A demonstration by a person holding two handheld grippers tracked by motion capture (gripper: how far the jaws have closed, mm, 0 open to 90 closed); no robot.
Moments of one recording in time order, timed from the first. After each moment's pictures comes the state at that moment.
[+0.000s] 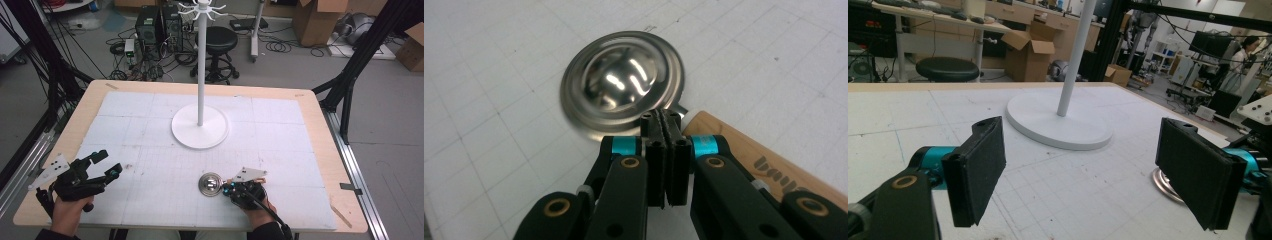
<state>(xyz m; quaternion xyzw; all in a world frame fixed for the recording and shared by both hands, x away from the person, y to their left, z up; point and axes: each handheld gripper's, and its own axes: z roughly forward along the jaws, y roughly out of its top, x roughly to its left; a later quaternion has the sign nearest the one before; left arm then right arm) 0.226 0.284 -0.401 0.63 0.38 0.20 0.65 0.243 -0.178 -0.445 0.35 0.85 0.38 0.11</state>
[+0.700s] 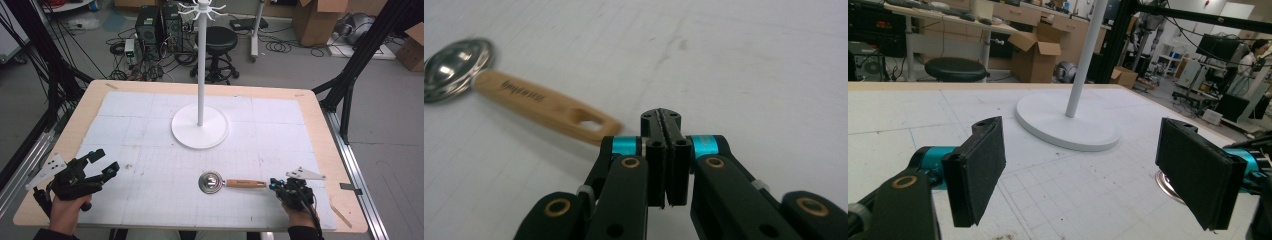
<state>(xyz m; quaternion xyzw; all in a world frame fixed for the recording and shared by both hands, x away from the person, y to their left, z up) 0.228 0.291 -0.402 0.62 0.39 0.21 0.65 0.231 -0.283 -0.434 0.51 0.76 0.36 0.17</state>
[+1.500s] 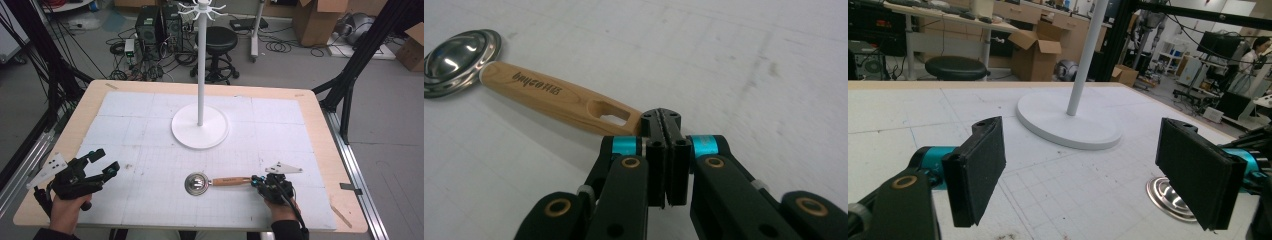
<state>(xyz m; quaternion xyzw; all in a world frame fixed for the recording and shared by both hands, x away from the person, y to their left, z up) 0.230 0.290 -0.403 0.63 0.39 0.21 0.64 0.251 -0.241 -0.440 0.48 0.78 0.37 0.15</state>
